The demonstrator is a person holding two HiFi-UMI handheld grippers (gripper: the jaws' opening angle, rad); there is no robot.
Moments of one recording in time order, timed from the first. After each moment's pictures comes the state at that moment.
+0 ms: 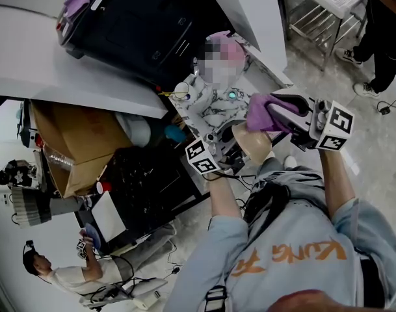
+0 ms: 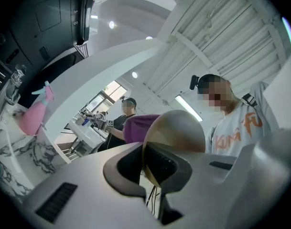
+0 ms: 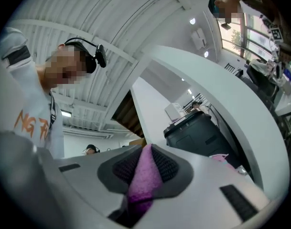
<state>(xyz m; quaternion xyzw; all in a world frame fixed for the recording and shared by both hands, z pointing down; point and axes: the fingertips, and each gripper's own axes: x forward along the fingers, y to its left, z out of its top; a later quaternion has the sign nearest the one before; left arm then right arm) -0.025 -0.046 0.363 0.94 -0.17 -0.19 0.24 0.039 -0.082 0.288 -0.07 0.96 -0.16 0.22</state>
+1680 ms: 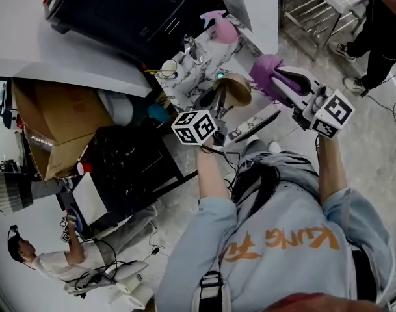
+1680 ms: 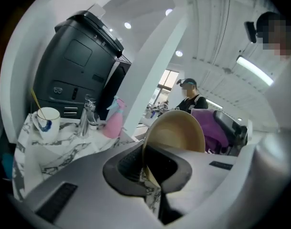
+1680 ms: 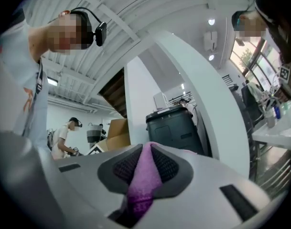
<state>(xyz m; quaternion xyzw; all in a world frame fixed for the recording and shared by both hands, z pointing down) -0.104 -0.123 0.447 0.80 -0.52 0.02 0.28 0.049 -0.116 0.329 -0.18 0.98 -0.10 0.08</state>
